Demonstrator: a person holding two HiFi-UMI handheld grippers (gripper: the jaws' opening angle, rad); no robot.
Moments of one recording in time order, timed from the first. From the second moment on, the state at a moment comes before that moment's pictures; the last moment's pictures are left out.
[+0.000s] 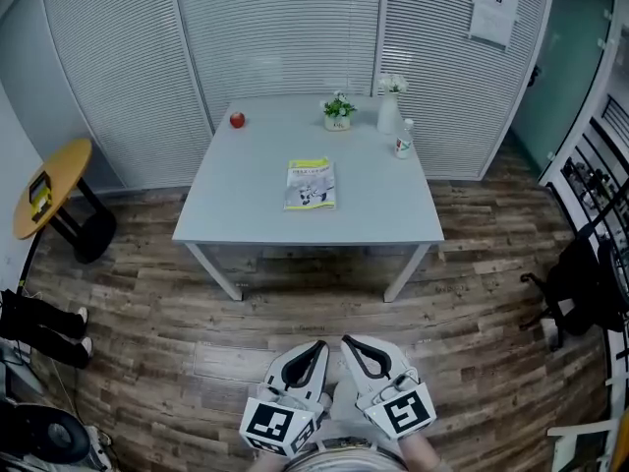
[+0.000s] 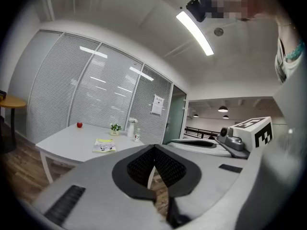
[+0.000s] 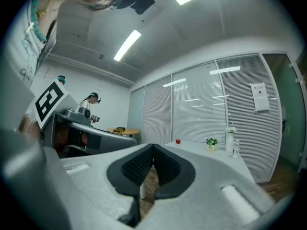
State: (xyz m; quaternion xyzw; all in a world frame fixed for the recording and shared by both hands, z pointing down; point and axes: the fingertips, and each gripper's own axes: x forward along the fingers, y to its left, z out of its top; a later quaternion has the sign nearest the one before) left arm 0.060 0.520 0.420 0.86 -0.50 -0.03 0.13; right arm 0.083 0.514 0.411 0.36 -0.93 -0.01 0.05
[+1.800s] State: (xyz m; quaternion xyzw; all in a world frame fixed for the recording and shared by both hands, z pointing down) left arm 0.044 0.239 0.396 0.84 -0.53 -0.01 0.13; right arm 0.059 0.234 0.383 0.32 -0.95 -0.02 0.04
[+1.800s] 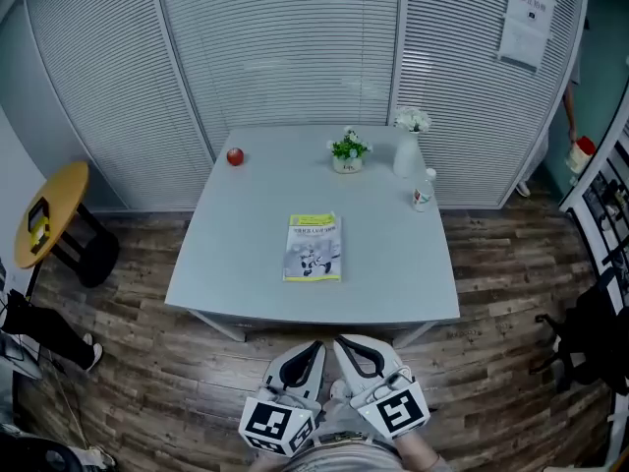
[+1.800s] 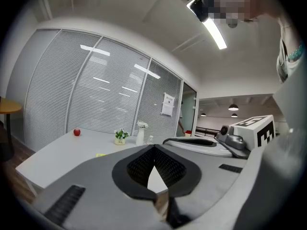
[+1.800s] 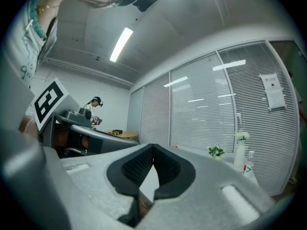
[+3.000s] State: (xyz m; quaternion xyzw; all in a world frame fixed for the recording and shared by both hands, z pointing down) left arm 0.049 0.142 0.419 0.83 -0.54 0.00 0.14; right arm 0.069 0.132 0.398 0.33 -0.94 0.00 0.04
